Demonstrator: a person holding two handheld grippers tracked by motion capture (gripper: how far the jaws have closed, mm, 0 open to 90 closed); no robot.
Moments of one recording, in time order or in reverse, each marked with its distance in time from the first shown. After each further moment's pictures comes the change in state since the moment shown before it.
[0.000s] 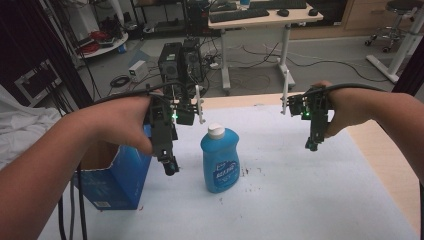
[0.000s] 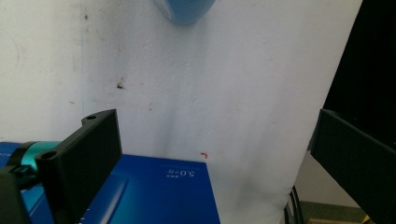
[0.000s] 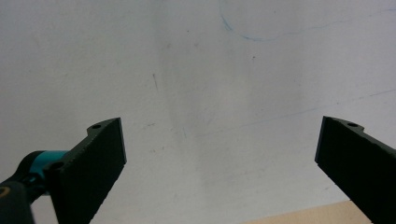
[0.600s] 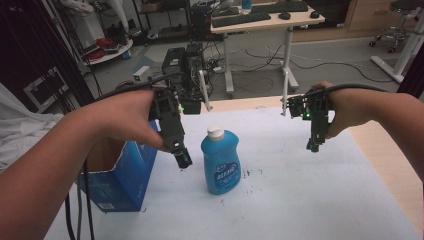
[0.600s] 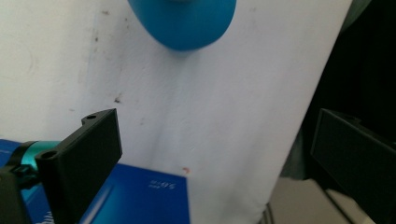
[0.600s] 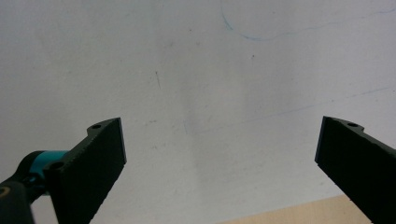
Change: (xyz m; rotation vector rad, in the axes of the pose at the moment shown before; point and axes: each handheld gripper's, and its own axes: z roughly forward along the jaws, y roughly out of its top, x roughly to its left) left arm -0.011 0.014 -0.026 -0.093 -0.003 -0.125; right arm 0.006 -0.001 -0.006 -0.011 -0.028 -0.014
